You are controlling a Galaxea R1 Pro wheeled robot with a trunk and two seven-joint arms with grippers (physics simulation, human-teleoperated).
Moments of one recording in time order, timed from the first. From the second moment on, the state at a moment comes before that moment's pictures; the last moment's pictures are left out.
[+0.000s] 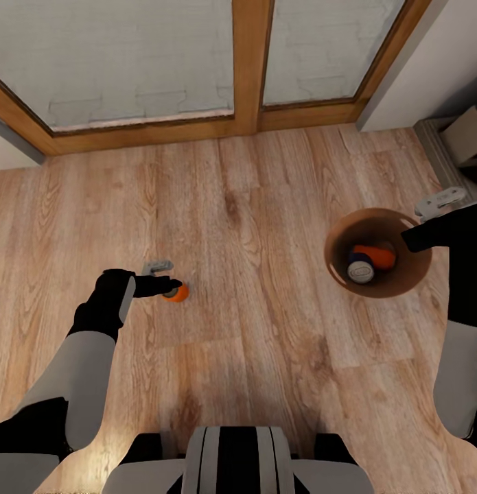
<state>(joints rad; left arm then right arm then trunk) -1.03 -0.01 0.24 -0.83 -0.16 0.84 -0.32 -1.09 -0.27 -0.14 -1.58 1.39 1.03 1.29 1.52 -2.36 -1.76</state>
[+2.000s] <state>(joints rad) -1.03 0.00 0.24 -0.82 -0.16 0.84 -0.33 -1.08 -0.26 -0.12 -1.58 1.38 1.03 1.38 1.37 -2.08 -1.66</state>
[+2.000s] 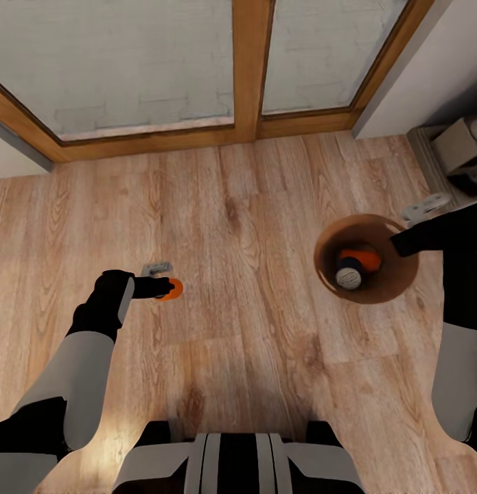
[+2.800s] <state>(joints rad) -1.03 0.00 0.24 -0.81 -0.17 0.84 -0.40 -1.06 -0.27 -0.12 -1.58 1.38 1.01 1.53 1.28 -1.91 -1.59</state>
